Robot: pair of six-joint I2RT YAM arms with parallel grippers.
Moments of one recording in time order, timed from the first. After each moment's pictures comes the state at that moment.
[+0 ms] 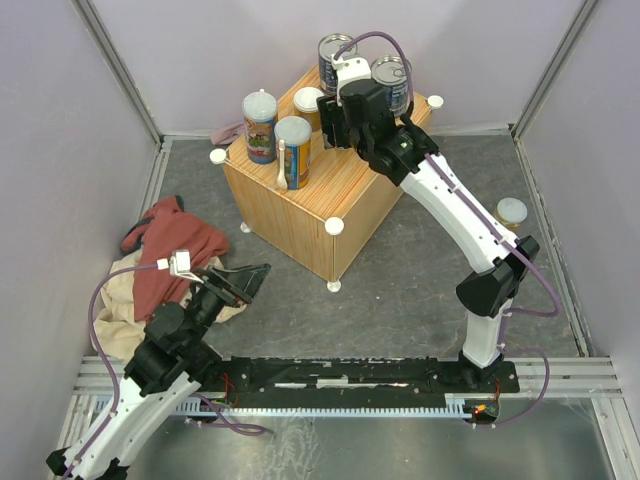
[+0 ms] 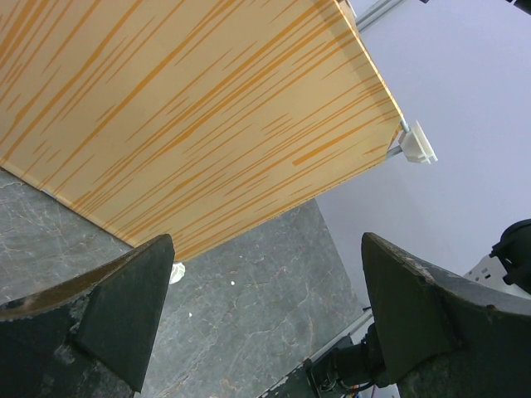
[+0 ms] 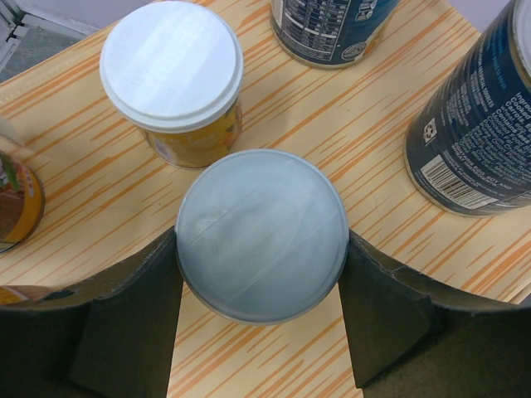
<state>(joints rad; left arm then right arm) -0.67 0.01 0.33 -0.26 -0.17 -0.88 0.71 1.88 2.19 -0.67 0.42 0.11</state>
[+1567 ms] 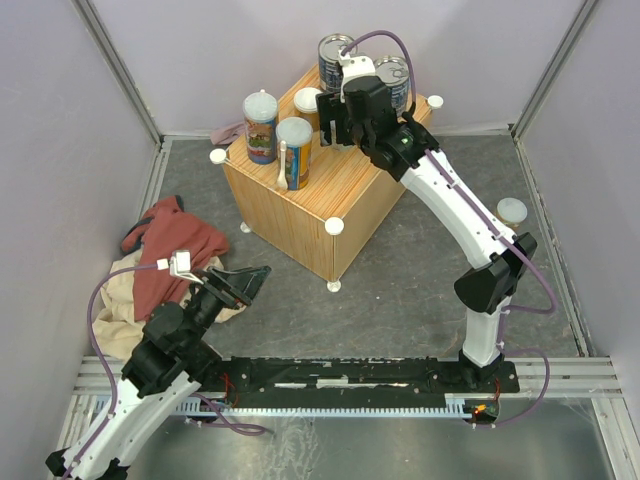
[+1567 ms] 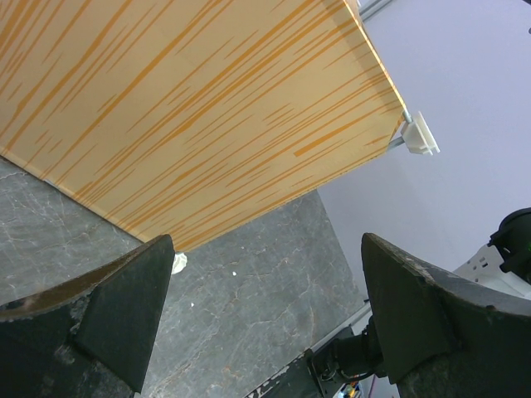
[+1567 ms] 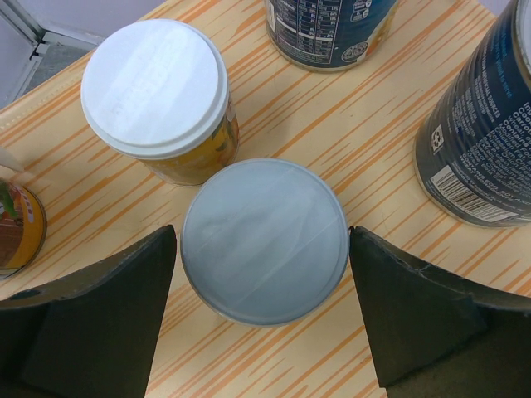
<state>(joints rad) -0.67 0.01 0.35 -0.31 -0.15 -0.88 0.67 1.90 2.20 -0.67 0.36 0.19</state>
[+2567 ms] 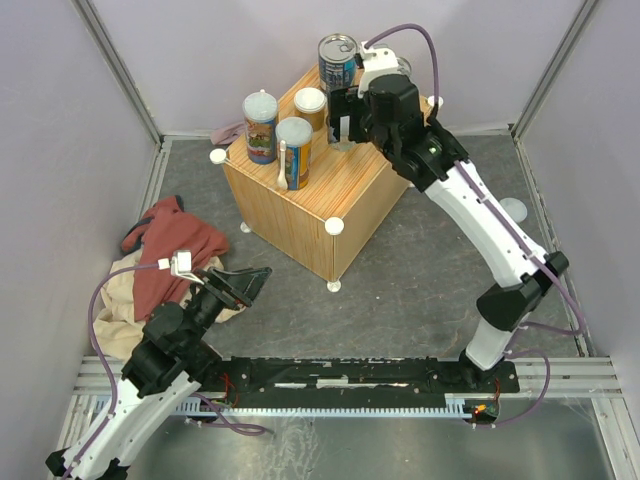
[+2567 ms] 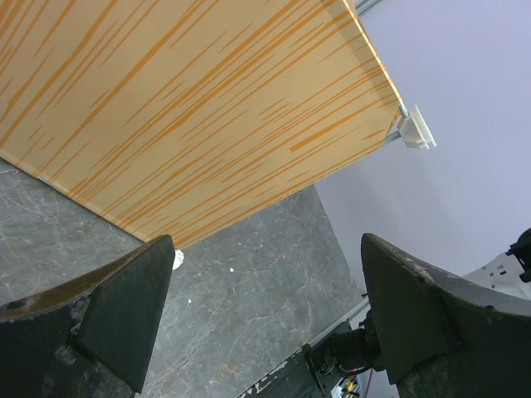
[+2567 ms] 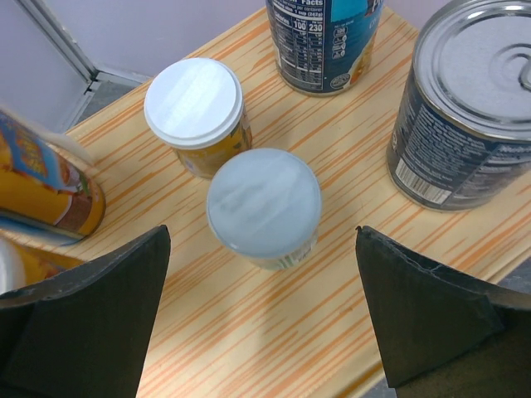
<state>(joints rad) -0.67 0.01 0.35 -0.31 -0.13 -0.88 0.67 1.75 2.09 -0.60 0.32 0.18</state>
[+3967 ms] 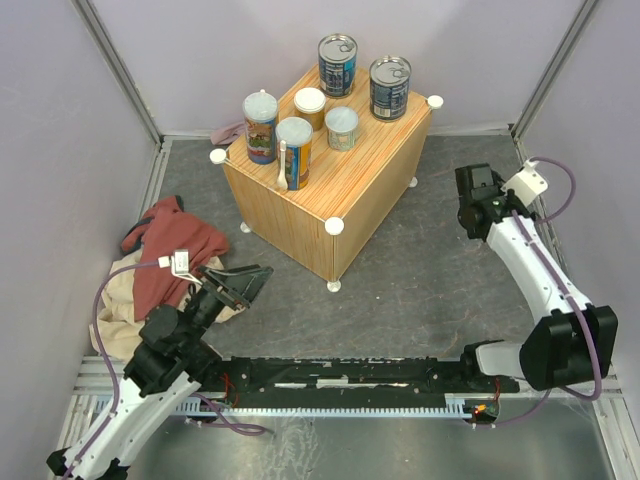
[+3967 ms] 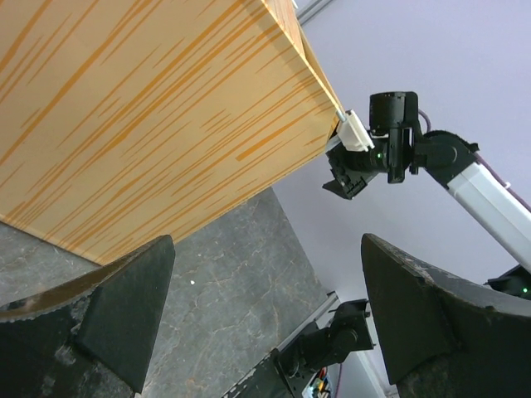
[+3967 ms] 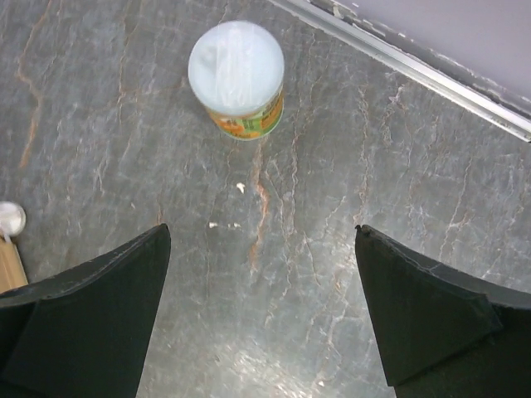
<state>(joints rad) -0.67 0.01 0.34 -0.18 -0.06 -0.90 0.20 1.30 1.11 -0.80 0.89 0.95</state>
